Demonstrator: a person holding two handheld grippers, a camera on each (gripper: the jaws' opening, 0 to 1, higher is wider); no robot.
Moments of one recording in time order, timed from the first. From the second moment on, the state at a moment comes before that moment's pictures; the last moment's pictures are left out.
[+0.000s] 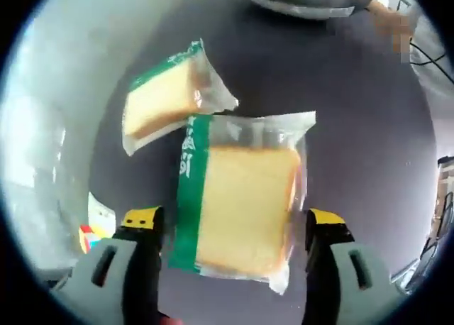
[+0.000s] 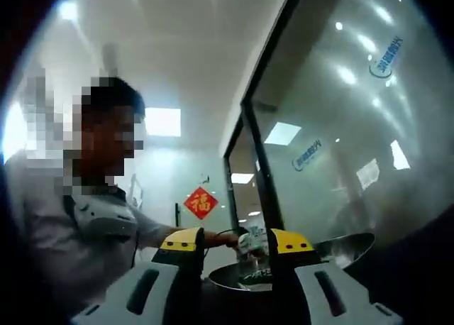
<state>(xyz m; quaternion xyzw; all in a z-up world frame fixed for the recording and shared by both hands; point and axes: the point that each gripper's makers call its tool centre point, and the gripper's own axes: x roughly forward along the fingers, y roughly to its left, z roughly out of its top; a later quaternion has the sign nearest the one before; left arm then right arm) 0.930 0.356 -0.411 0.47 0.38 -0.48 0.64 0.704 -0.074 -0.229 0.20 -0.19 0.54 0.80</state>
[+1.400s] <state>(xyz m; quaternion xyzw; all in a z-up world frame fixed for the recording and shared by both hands) 0.808 0.198 -0.228 0.47 0.22 -0.56 0.64 0.726 -0.085 -0.237 0.19 -0.17 0.47 0.84</state>
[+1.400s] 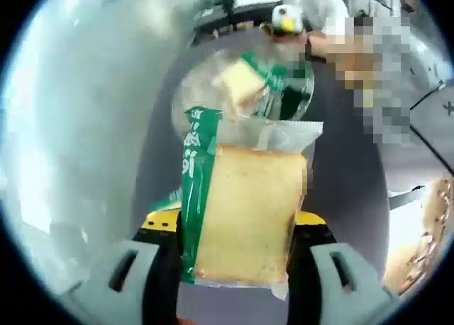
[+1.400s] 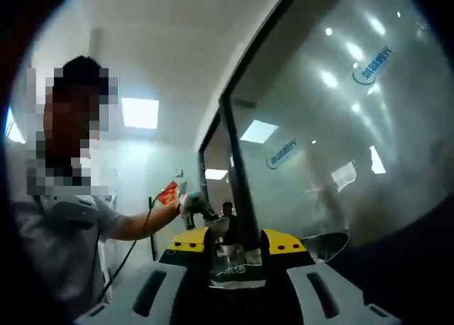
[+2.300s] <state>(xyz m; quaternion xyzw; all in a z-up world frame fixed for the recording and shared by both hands) 0.863 0.080 -0.250 0.50 0.18 -0.56 0.63 0.731 -0.104 -0.230 0.24 -0.18 0.46 0.84</state>
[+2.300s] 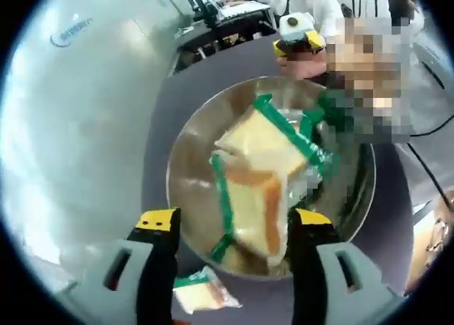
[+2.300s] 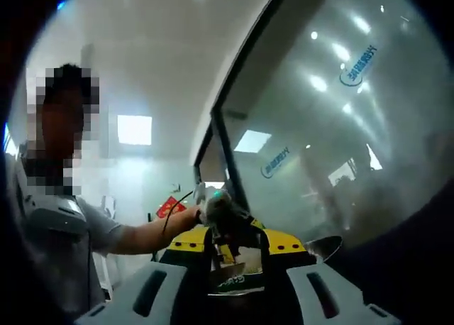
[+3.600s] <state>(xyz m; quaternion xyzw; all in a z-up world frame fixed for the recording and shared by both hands) 1.035 0.259 -0.368 -0.01 0.57 -0.04 0.82 0.725 -0.110 -0.219 0.28 -0.19 0.46 0.82</state>
